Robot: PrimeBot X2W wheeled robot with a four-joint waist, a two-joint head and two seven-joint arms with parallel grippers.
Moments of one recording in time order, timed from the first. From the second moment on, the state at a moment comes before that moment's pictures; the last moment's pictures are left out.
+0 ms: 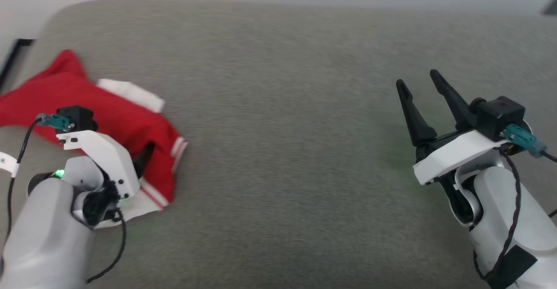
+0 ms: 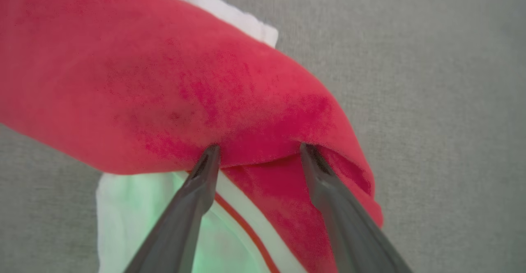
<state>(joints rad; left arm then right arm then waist) -0.57 0.36 -0.17 0.66 -0.61 -0.13 0.39 -0.52 -0.26 0.30 0.47 0.44 0.13 -0.26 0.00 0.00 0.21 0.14</state>
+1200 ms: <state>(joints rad) -0.76 0.42 -0.53 0.42 -0.82 -0.13 0.34 -0.54 -0.24 0.24 0.43 0.45 0.13 -0.26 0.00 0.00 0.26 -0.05</state>
